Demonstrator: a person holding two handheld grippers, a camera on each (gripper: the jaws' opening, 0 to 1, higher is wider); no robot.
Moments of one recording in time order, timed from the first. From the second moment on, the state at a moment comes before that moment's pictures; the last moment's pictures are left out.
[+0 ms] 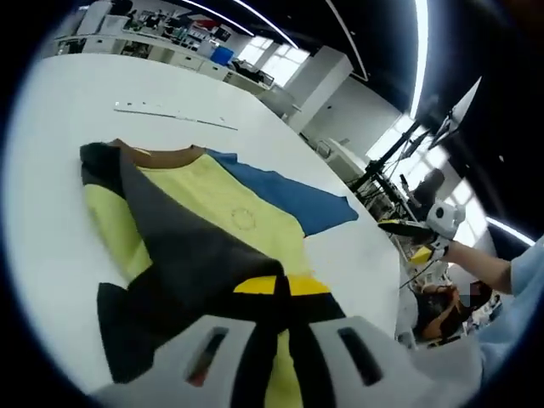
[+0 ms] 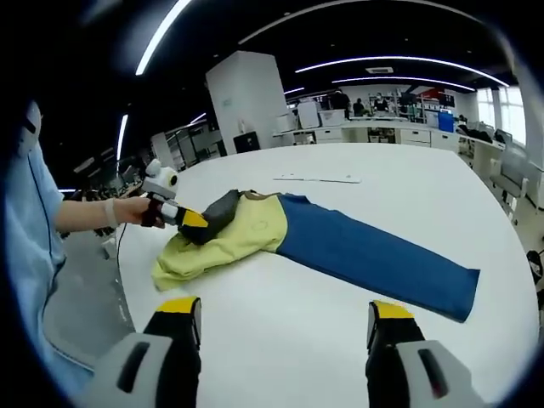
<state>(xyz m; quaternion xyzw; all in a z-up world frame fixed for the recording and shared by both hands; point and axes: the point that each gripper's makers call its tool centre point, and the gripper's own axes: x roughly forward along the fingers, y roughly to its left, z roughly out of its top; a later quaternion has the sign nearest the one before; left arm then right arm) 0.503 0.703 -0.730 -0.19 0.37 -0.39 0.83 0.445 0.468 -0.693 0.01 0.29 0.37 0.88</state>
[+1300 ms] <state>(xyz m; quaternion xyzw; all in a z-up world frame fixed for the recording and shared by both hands) 0.490 0.707 -0.741 -0.19 0.35 -0.41 0.82 0.437 0.475 -0.697 0.01 0.30 0.37 0.88</state>
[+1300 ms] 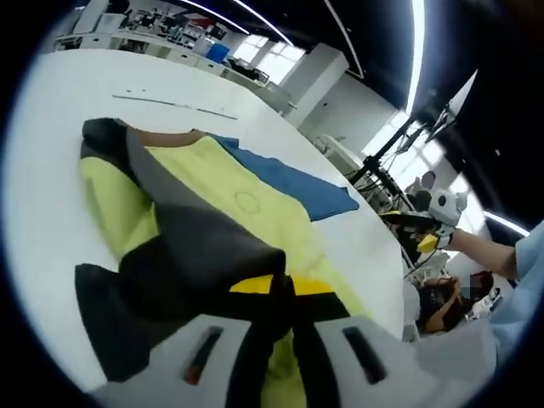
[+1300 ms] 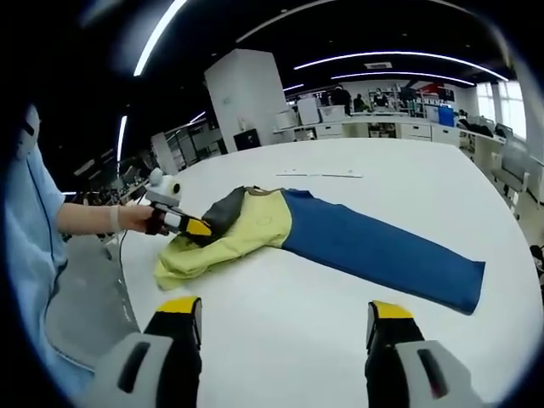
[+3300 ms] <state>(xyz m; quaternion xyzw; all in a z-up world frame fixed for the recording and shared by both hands) 0.500 0.821 -0.740 -0.25 0.32 -0.27 0.87 0.436 0.480 -0.694 0.02 0.30 0.38 0.87</state>
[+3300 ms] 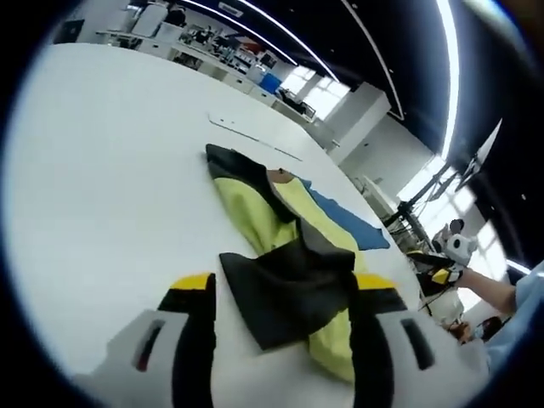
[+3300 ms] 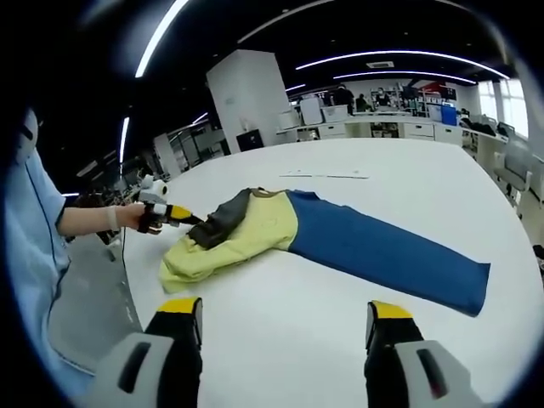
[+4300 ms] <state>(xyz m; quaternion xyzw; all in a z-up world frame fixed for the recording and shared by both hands) 0.515 0.838 -0.767 -0.26 0.34 -0.21 0.88 0.428 0.478 -0.699 0.03 0.31 0.37 0.88</state>
